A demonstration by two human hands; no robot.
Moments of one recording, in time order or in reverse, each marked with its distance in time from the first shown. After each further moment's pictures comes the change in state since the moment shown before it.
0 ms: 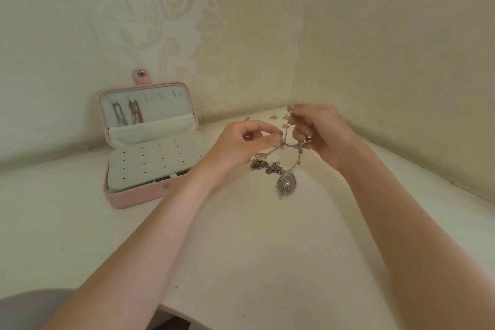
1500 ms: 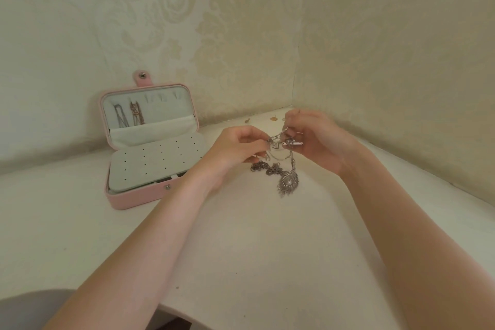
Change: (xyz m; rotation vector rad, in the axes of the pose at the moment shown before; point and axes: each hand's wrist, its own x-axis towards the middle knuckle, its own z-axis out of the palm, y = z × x) left_hand 0.003 -0.006 -0.002 -0.109 0.017 -0.148; right_hand 0.001 0.008 -0.003 0.206 -0.223 0.026
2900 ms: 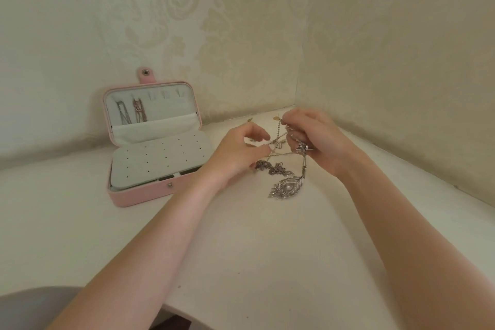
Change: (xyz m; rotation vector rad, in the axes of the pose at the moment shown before) left_hand 0.000 -0.004 0.002 0.148 0.065 0.061; right_hand 0.001 0.002 0.013 -0.174 0.129 -0.039
